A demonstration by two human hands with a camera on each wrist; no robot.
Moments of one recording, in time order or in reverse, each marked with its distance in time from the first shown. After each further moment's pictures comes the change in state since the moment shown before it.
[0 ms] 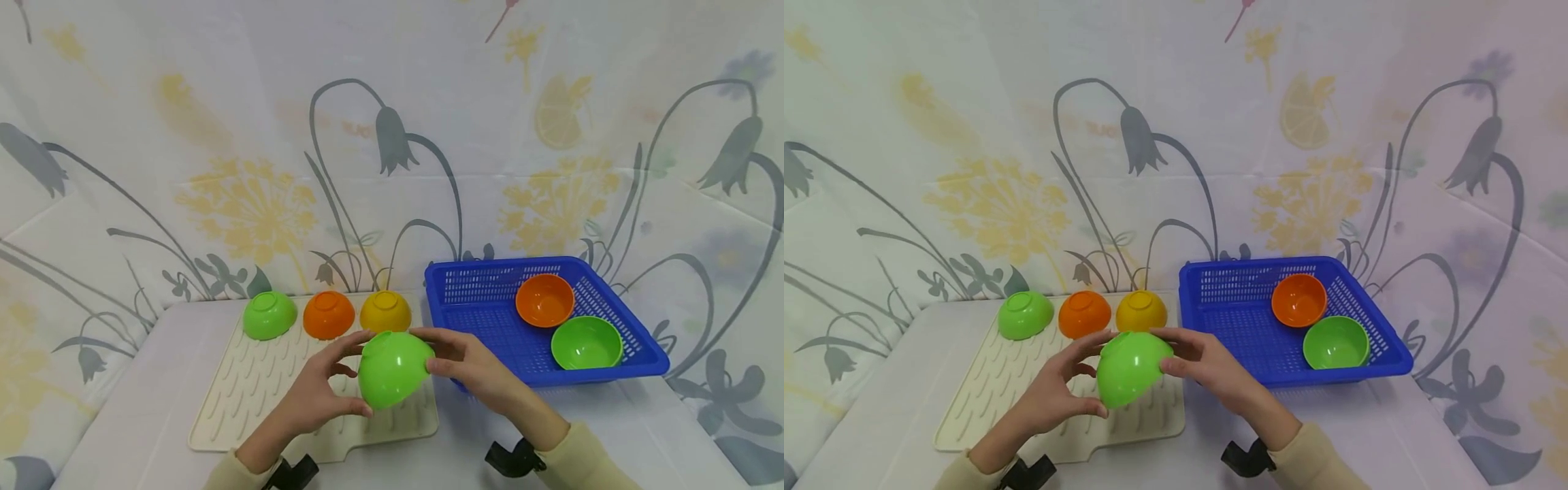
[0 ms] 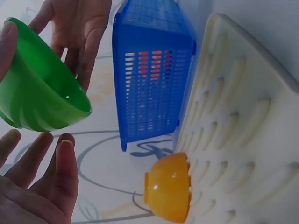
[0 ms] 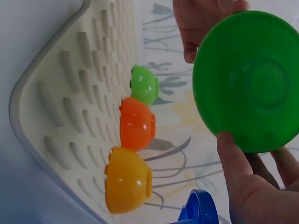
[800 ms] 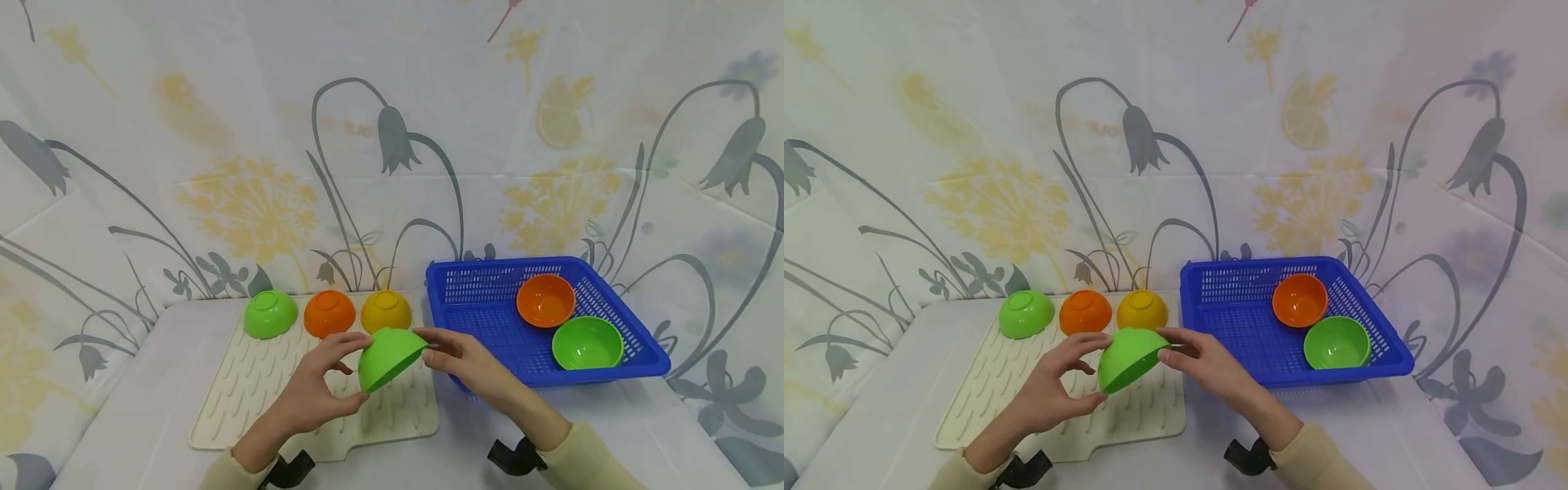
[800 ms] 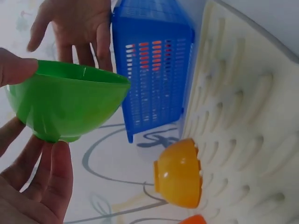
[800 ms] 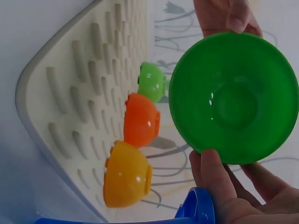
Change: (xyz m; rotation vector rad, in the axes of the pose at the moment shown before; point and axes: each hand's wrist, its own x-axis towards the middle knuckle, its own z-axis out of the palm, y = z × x) left_hand -0.001 0.005 -0.004 0.193 0.050 0.117; right_hand 0.001 -0.003 0.003 -0.178 0.064 0.072
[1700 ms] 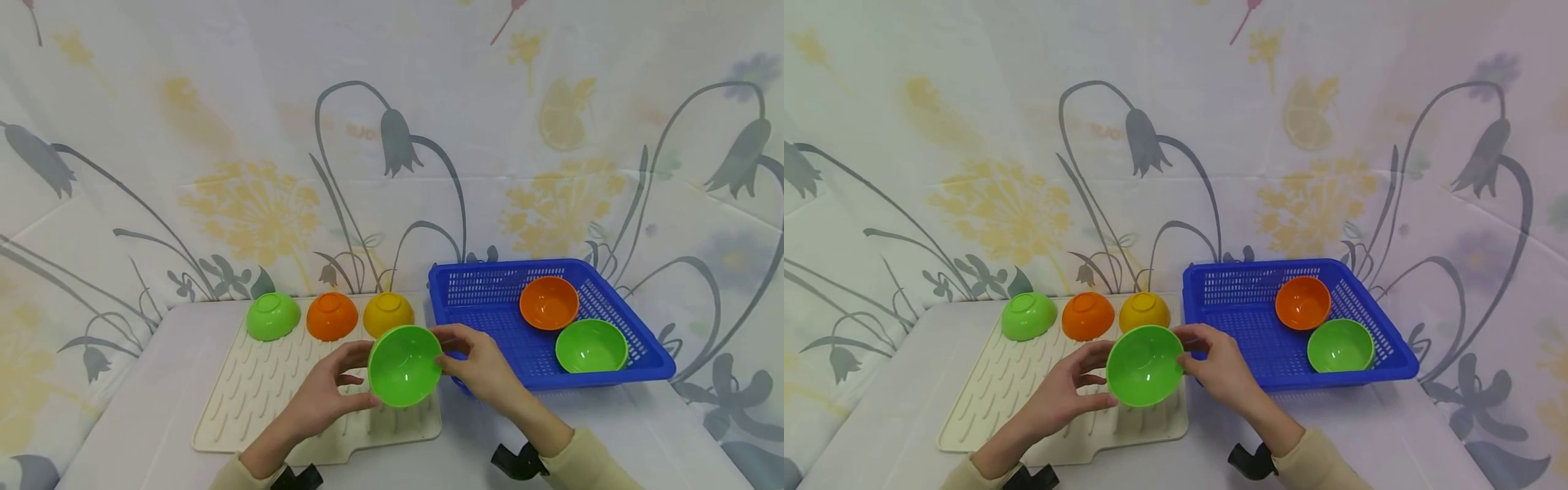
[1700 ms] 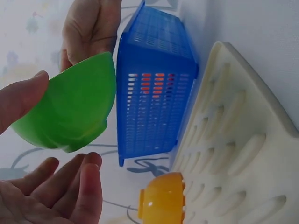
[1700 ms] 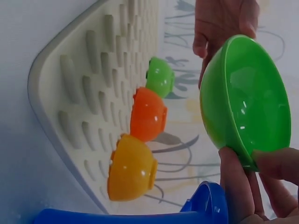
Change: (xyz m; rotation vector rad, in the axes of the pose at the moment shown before) left_hand 0.001 0.000 0.010 -0.266 -0.081 -0.395; right_hand -0.001 0.003 0.003 -0.093 0.245 -0.057
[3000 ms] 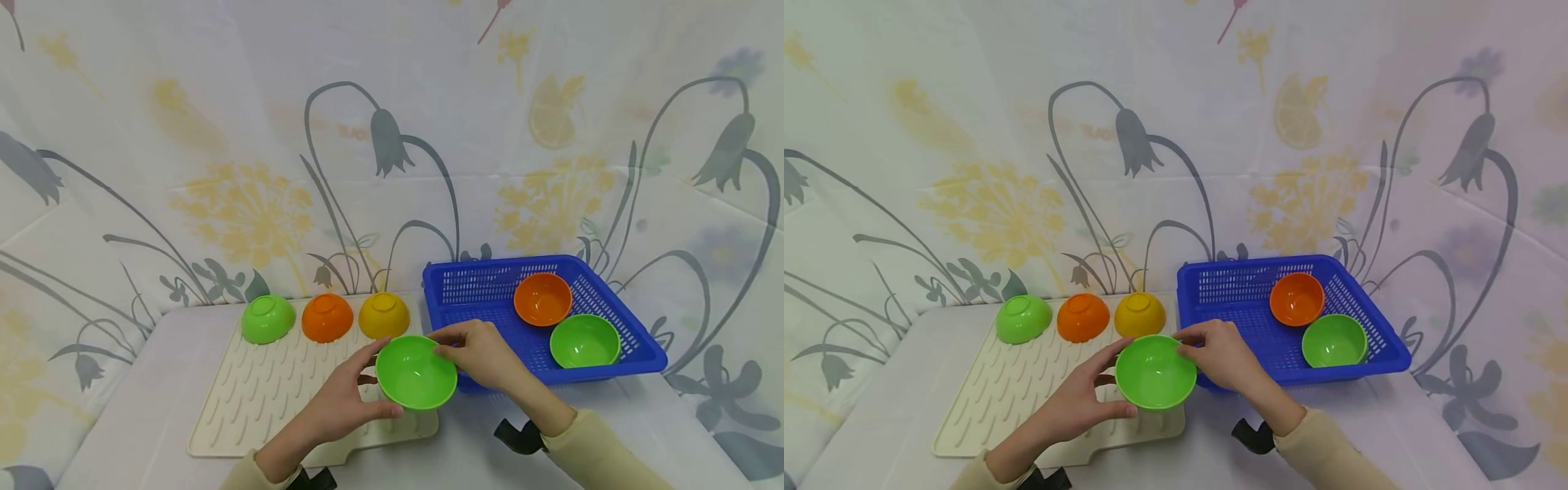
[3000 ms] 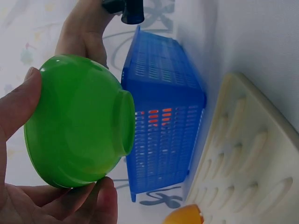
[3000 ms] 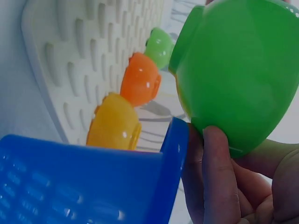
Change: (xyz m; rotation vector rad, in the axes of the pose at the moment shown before) left_hand 0.010 0.022 0.026 0.099 -0.083 0.008; right_hand 0.009 -0.015 -0.019 -0.299 -0.021 0.092
